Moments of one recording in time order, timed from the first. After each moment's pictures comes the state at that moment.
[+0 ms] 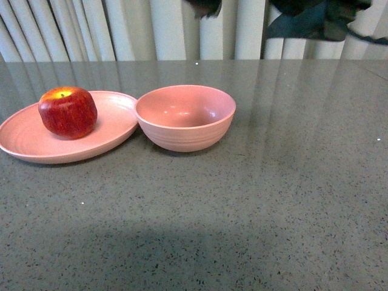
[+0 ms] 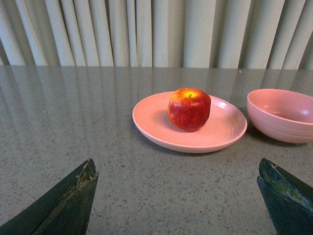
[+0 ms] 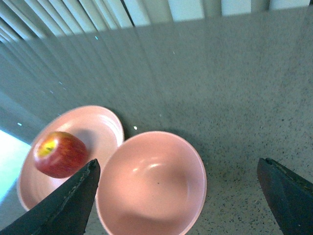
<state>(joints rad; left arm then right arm) 0.00 0.01 0.02 0.00 0.00 -0.01 0.45 1.63 1.23 0.00 -0.02 0.30</state>
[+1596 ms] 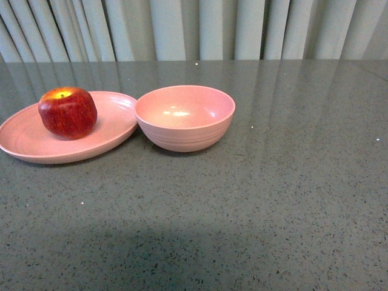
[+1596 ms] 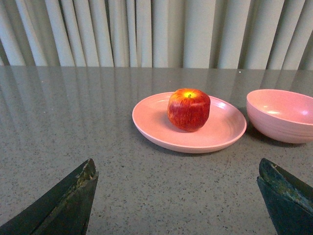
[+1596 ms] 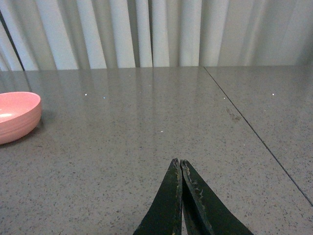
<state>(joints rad) 0.00 0.01 0.02 0.00 0.00 -0.01 -0.01 0.05 0.05 -0.01 0.00 0.01</state>
